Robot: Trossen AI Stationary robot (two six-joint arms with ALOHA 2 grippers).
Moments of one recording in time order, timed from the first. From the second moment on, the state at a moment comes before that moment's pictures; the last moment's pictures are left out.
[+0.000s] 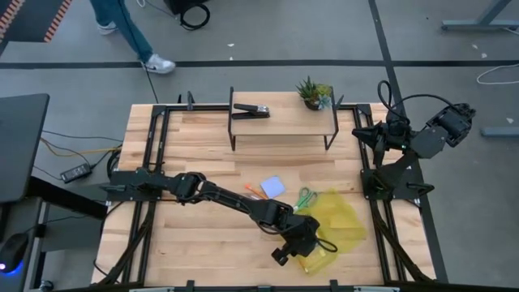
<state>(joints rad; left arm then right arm) -0.32 2.54 2.32 -0.58 0.27 0.40 0.62 0.67 1.20 -1.14 0.95 0.86</state>
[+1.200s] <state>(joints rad) -0.31 2.55 2.31 -0.68 0.17 0.38 0.62 0.67 1.20 -1.14 0.98 0.87</state>
